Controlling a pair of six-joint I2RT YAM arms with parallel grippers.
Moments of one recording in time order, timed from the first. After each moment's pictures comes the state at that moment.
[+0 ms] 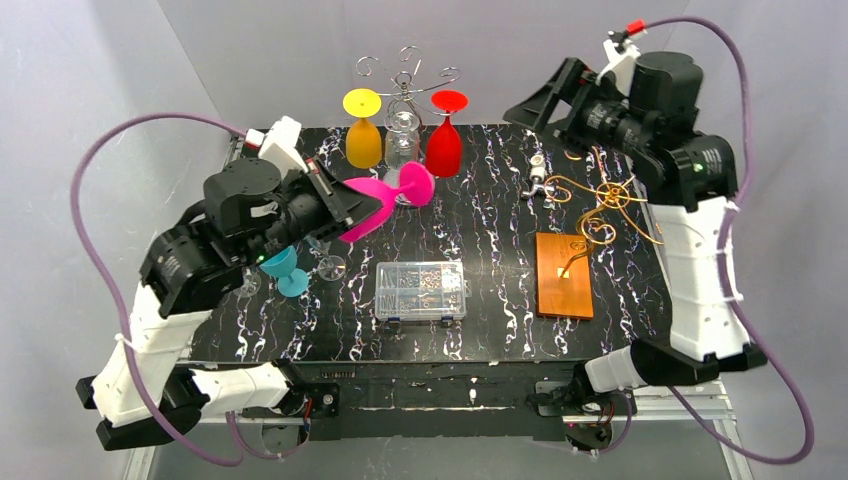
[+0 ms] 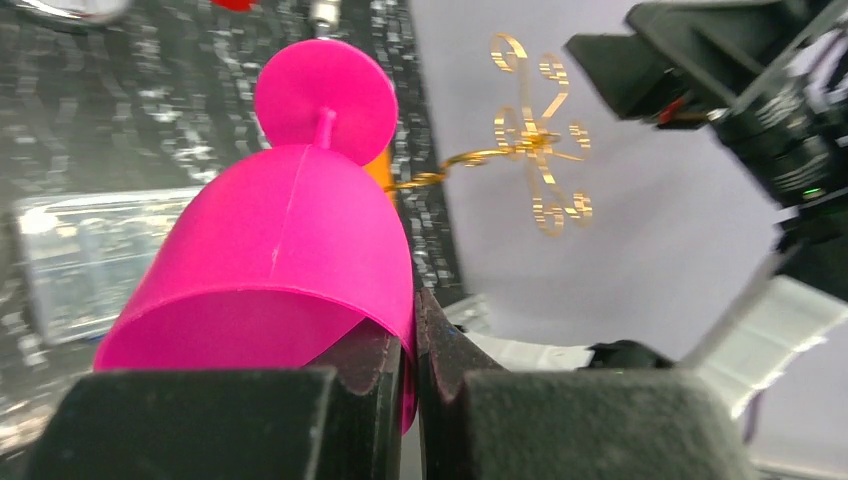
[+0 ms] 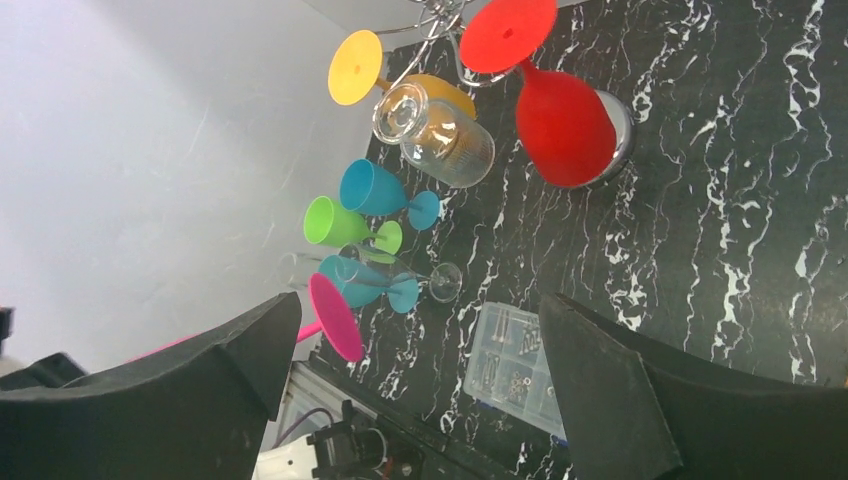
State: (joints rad) left arm -0.85 1.09 1.78 -0.97 -0.14 -0.98; right arm 0.30 1.39 2.10 -1.00 -0.36 0.67
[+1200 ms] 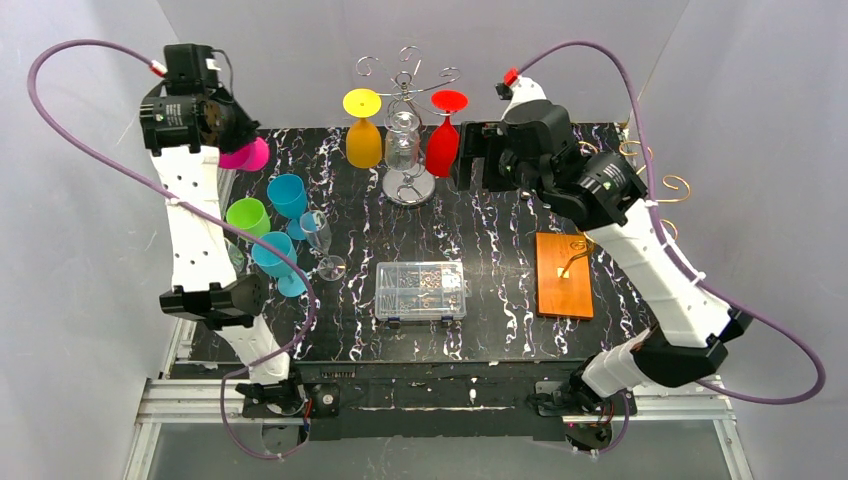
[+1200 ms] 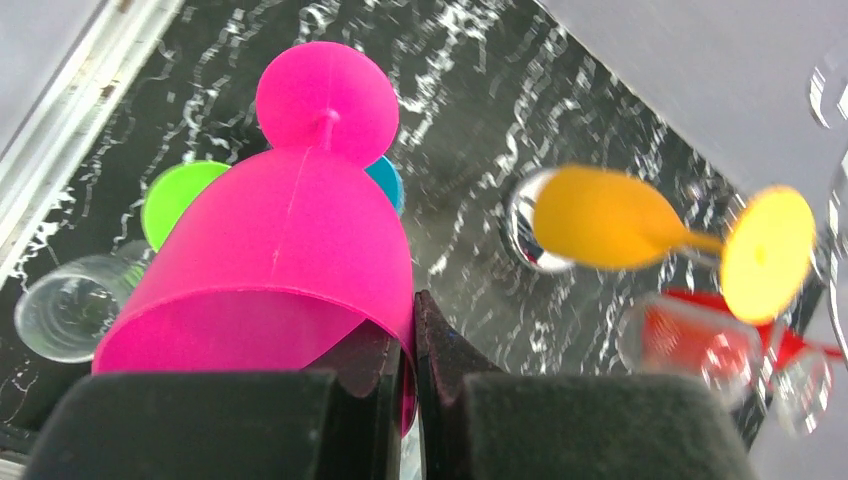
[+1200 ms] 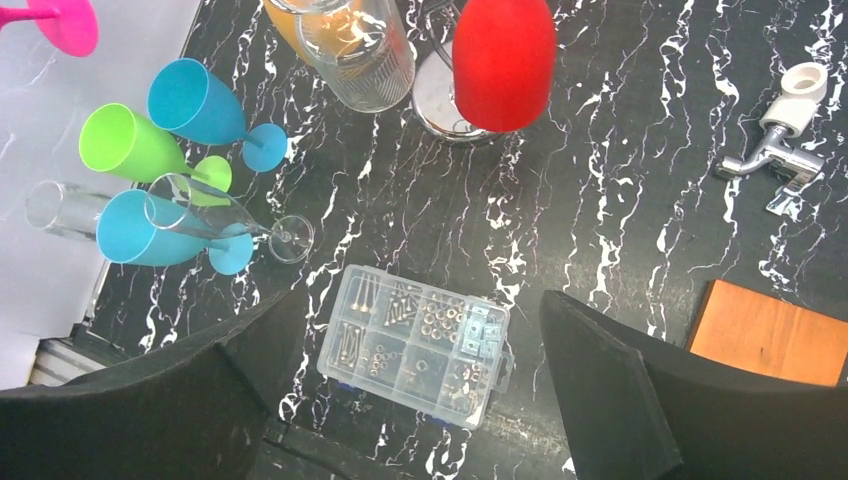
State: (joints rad) left arm 0.03 1.74 2.47 -1.45 -0.12 -0.55; right arm 0.81 1.47 1.99 -1.01 0.27 0.47
